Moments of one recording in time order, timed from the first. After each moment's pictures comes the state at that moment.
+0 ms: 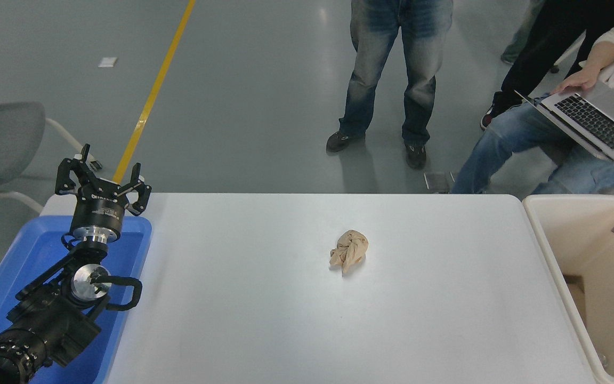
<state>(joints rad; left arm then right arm) -0.62 0.21 -0.90 -0.40 -0.07 -0.54 -0.56 1.47 -0.69 -1.22 1.05 -0.07 -0.06 -0.18</state>
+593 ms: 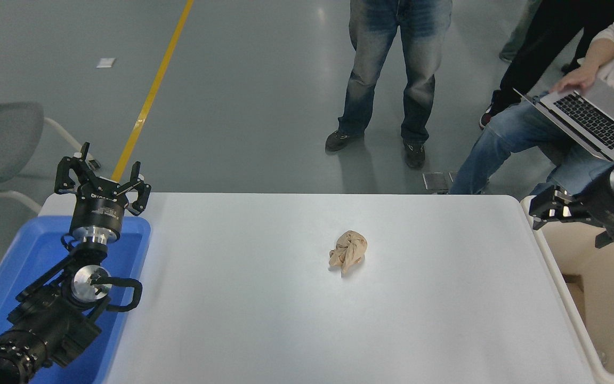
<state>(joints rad) -0.62 0.21 -0.90 -0.40 -0.07 -0.54 -0.56 2.17 -0.48 -1.37 1.37 -0.05 0.67 -0.18</state>
